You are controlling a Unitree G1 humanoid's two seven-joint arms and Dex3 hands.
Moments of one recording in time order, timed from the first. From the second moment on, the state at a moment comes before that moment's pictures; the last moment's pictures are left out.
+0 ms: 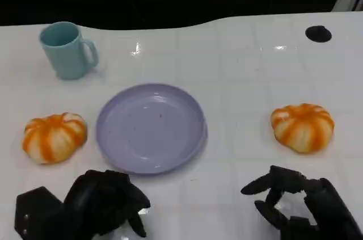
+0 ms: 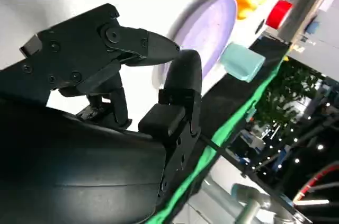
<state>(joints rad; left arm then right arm) 0.00 -0.01 0.05 0.45 -0.22 -0.33 -0.47 0.06 -0.16 0.14 0.36 -0.38 -0.80 -0.08</state>
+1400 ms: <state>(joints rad) -0.01 -0.01 0.05 0.47 -0.22 -0.34 -0.47 -0.10 -0.37 0.23 0.07 -0.99 -0.07 -0.17</state>
